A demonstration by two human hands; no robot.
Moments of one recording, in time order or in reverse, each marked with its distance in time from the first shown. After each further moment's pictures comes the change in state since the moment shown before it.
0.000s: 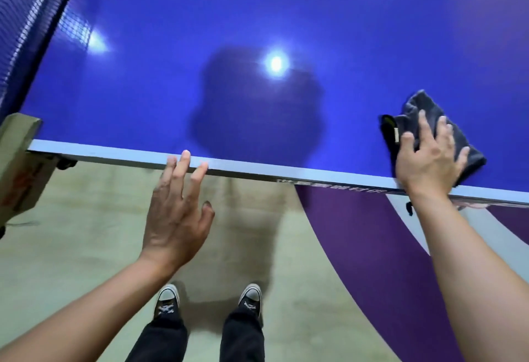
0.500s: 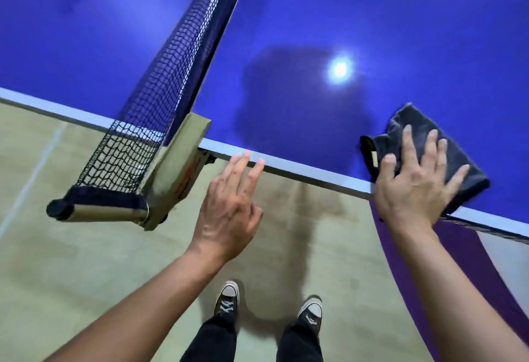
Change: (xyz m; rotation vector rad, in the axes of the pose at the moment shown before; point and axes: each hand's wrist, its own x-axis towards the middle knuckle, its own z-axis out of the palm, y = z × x) left_hand -0.012 -0.153 -0.071 -0.007 -0.067 -0.069; right_hand -0.169 -0.254 0.057 0.060 0.026 -0.280
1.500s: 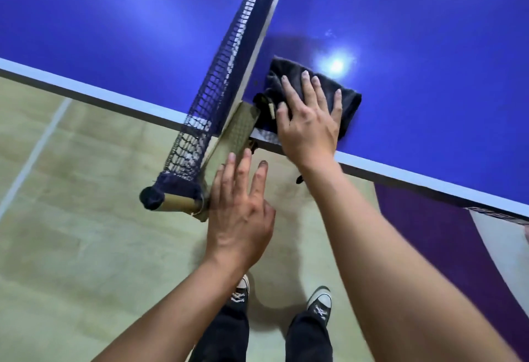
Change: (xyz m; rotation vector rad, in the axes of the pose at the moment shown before) left_hand -0.037 -0.065 -0.026 0.096 0.034 -0.164; right_hand -0.033 -0.255 0.054 0.112 -0.198 -0.374
